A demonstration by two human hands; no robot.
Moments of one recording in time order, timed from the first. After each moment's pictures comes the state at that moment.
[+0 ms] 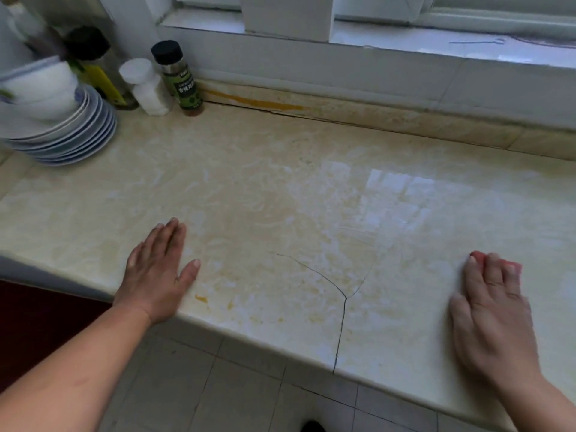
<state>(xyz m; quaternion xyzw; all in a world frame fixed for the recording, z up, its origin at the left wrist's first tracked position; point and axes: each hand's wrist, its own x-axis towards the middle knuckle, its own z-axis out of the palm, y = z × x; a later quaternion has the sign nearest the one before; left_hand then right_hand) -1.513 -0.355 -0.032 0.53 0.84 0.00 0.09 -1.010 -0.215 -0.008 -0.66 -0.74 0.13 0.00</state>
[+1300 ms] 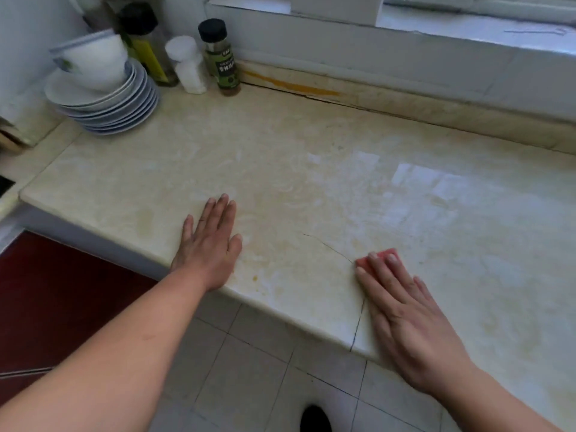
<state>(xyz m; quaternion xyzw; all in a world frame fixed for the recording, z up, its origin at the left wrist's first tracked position) -1.466 -0.341 -0.023 0.51 0.85 -0.02 0.14 -1.099 -0.273 0.009 -0.38 -0.90 0.20 -0.02</state>
